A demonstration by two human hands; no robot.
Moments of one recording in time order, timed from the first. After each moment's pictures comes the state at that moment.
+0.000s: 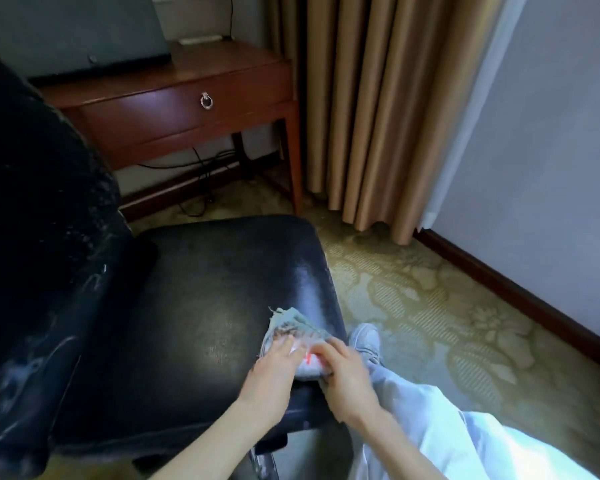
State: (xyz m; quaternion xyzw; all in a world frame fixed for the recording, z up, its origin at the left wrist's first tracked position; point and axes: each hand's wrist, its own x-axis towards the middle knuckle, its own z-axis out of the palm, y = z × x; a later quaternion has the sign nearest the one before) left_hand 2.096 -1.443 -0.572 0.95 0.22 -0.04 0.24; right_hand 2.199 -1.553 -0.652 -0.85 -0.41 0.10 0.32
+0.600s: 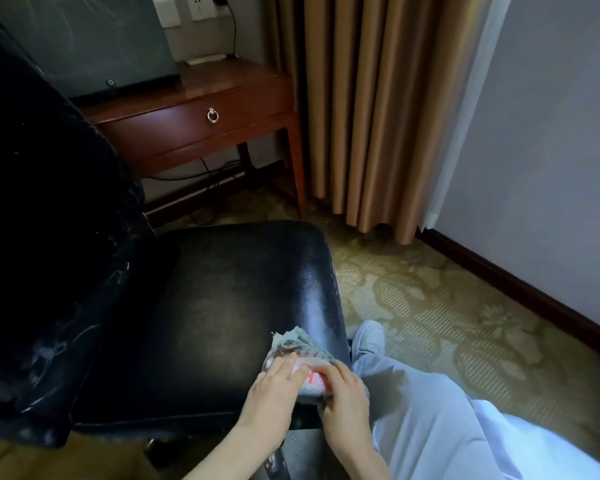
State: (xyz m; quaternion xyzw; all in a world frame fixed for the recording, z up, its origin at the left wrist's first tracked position) left_hand 2.060 -1.474 -0.565 0.97 0.18 -0.08 0.12; right_hand 2.140 -1.577 -0.663 -0.88 -0.30 0.09 0.36
